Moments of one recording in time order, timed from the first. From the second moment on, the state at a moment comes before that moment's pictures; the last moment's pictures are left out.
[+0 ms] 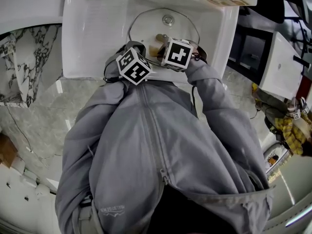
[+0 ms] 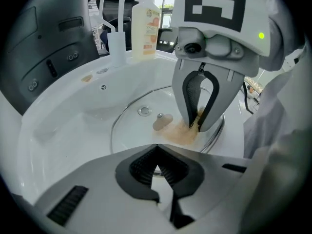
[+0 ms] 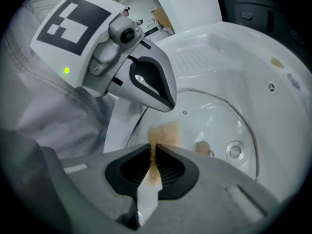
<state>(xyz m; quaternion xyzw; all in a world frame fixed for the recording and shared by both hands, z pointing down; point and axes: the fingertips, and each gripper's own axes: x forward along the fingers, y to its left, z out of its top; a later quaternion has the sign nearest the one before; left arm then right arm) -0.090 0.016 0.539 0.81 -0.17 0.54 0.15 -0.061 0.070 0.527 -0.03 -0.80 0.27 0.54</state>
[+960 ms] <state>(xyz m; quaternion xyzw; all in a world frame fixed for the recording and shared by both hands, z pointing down) -0.056 0.036 0.533 0.82 -0.11 0.55 0.12 0.049 -0.016 0.533 0.15 -0.82 0.25 0.50</state>
